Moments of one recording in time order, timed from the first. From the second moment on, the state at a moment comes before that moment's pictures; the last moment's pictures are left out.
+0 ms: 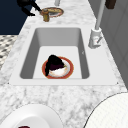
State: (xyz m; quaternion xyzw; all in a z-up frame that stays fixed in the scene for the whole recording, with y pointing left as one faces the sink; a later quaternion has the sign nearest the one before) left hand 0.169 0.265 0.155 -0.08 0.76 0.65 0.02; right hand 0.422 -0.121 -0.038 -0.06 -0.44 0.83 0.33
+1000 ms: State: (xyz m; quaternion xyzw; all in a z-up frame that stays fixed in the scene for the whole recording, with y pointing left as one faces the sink) left hand 0.169 0.265 0.155 -0.08 0.76 0.65 0.02; right hand 0.428 -0.072 -0.077 -0.03 -0.46 0.84 0.28
